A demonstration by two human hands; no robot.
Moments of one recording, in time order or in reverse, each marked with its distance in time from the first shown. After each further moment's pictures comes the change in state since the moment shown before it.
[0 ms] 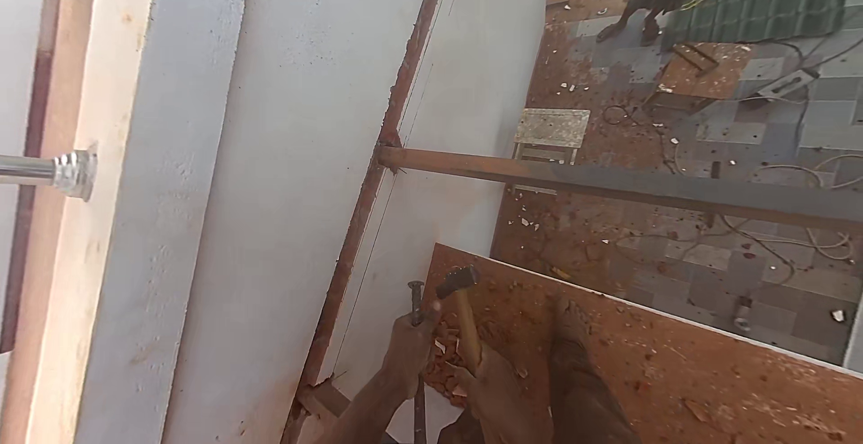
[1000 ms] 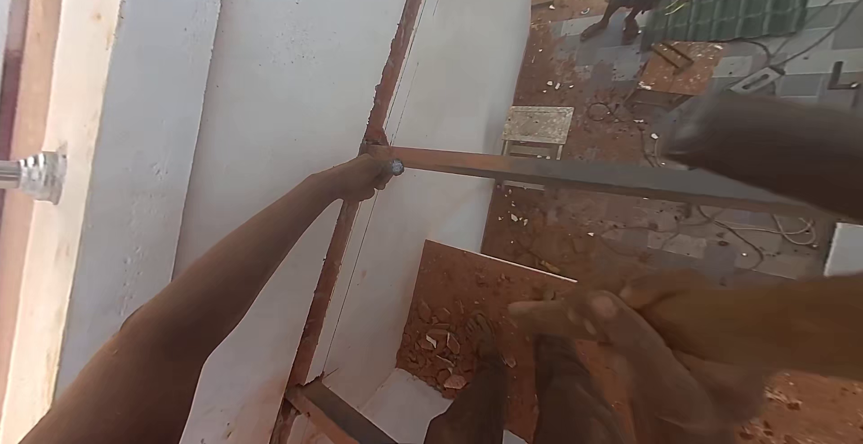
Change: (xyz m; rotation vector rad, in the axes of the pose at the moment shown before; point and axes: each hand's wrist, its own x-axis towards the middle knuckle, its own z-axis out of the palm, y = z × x) left_hand 0.079 0.282 -0.043 1.591 -0.318 0.776; right_hand -0.073 -0.091 -0.146 0.431 0.582 -1.312
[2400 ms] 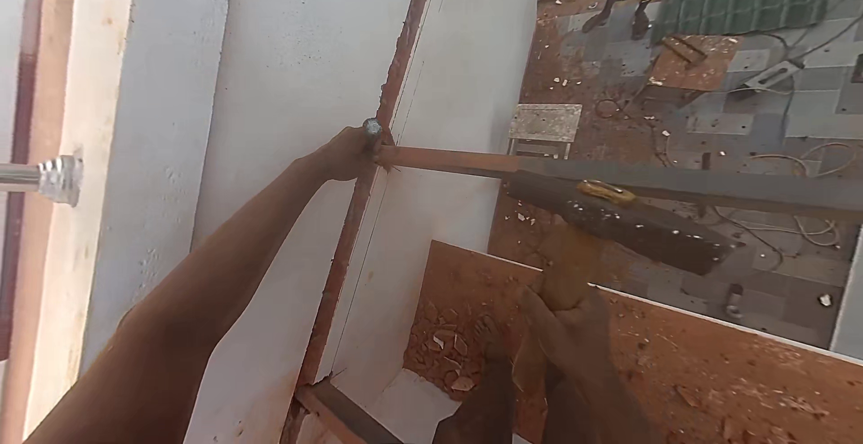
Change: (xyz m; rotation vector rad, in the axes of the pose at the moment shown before) left_hand -0.012 -0.031 -0.028 -0.054 0.335 0.150; right_hand -0.051 0.066 0.025 -0.257 0.031 0.448
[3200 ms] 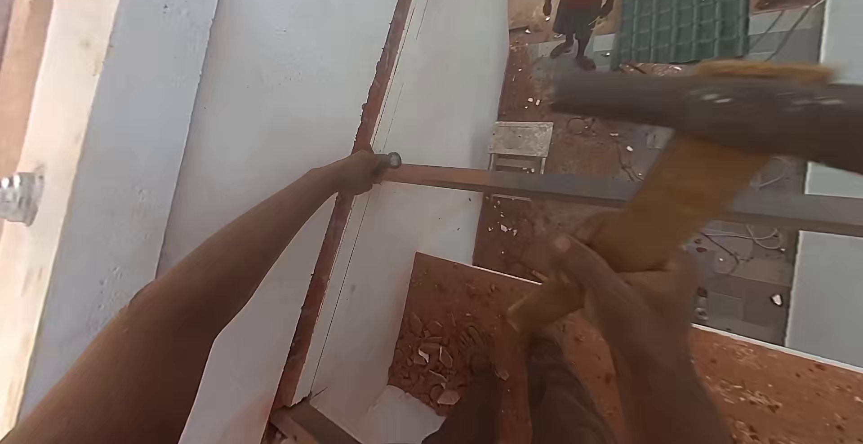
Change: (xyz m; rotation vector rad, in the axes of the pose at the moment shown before) left_hand 0.045 0.026 0.022 0.113 -0.309 -0.139; right_hand 0.060 -0.085 -0.043 0.214 0.025 -0.260
